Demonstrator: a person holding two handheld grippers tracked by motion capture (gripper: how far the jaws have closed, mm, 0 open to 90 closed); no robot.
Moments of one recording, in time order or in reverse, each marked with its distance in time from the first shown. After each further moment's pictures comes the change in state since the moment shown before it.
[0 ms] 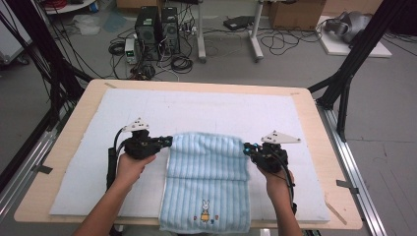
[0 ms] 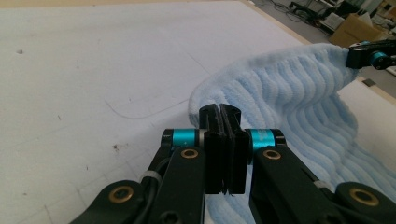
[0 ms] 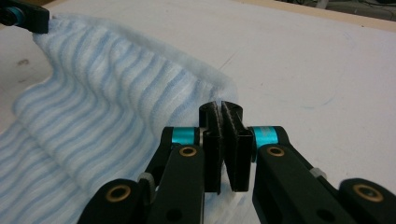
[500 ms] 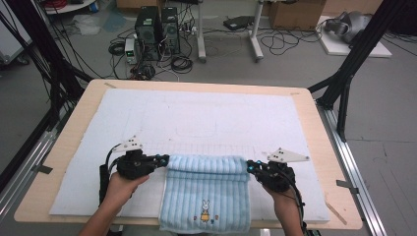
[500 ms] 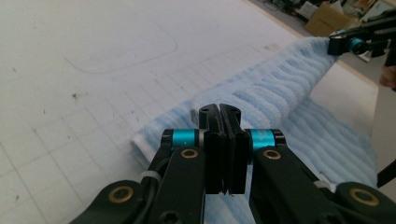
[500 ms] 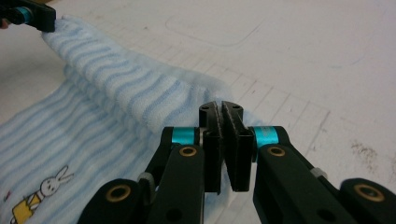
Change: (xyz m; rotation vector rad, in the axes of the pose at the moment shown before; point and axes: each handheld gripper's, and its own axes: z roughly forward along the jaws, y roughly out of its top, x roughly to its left) left arm -0.020 -0.039 -0.025 0.049 -0.078 0.021; right arm 0.015 -0.032 -0.030 0.040 0.068 0.004
